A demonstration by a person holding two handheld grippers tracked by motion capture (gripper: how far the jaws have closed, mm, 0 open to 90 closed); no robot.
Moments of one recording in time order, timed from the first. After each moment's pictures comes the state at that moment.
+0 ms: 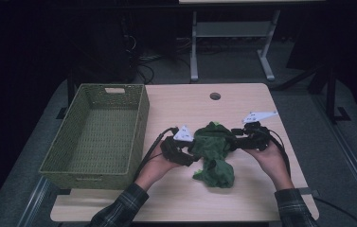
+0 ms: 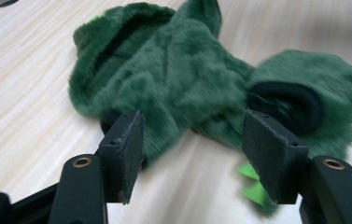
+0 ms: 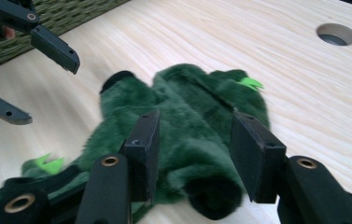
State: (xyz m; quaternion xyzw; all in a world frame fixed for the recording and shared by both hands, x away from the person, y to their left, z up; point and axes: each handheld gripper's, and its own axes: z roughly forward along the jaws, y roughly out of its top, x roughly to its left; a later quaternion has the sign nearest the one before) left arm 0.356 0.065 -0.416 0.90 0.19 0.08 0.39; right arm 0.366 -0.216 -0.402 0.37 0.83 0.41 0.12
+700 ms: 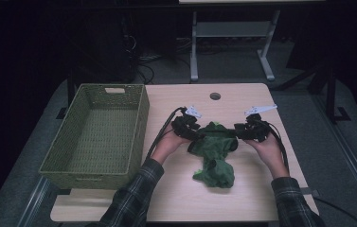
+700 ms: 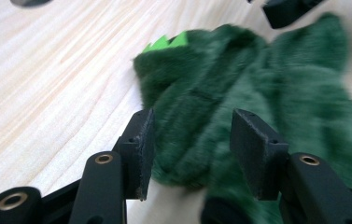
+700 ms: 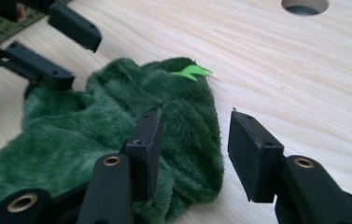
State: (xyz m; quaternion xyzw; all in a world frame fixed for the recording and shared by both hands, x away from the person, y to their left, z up) left arm 0.444 0.038 -0.437 0.90 0.23 0.07 0.37; right arm 0.415 -0.236 -0.436 0.42 0.81 0.40 0.09
